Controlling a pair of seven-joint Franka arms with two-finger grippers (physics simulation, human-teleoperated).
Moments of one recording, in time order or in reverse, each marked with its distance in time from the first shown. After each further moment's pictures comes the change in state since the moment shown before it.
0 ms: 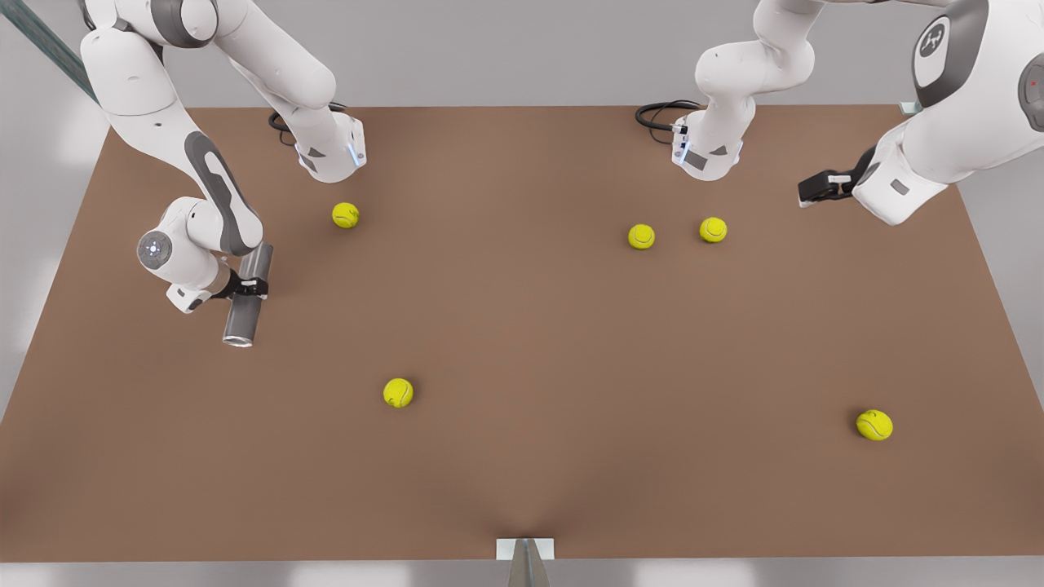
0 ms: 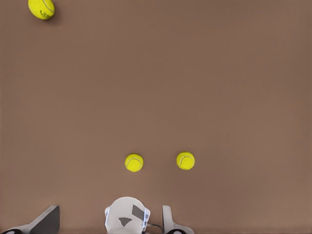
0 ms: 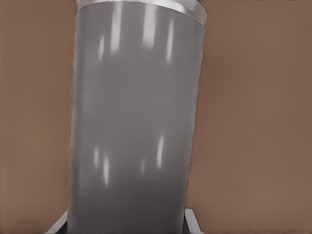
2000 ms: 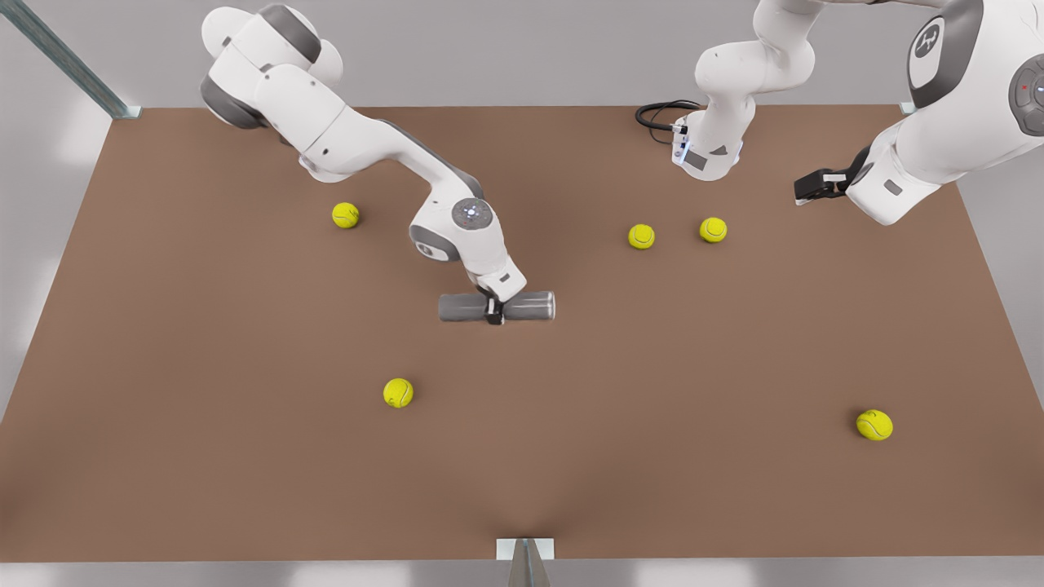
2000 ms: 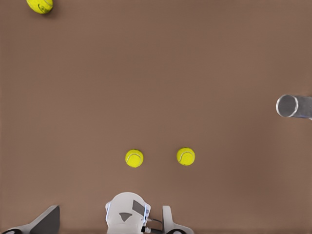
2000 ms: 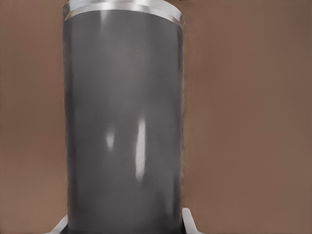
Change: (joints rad) left arm -0.009 0.003 0.000 0.002 0.002 -0.019 -0.009; right arm 0.787 0.340 0.404 0.629 -0.504 -0.136 -0.020
